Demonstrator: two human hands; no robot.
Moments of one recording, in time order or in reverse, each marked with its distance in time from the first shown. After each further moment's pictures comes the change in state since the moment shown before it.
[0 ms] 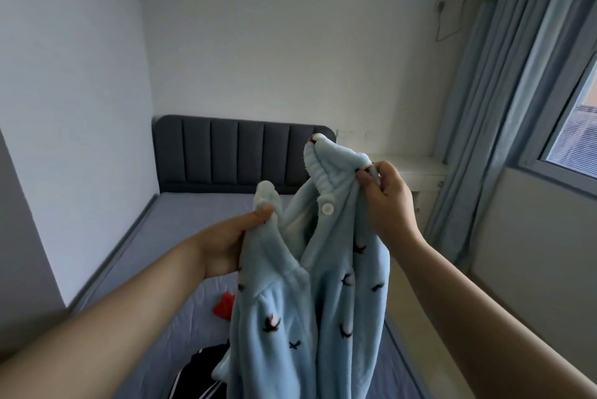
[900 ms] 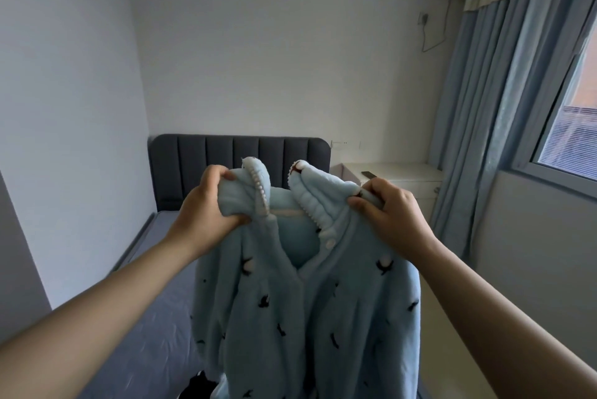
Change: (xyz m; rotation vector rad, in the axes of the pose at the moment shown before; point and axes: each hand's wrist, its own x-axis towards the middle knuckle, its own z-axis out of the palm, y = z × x) left_hand 0.002 0.043 0.010 1.096 0.734 0.788; right_hand 0.016 0.007 -0.051 -0.328 -0.184 -0.213
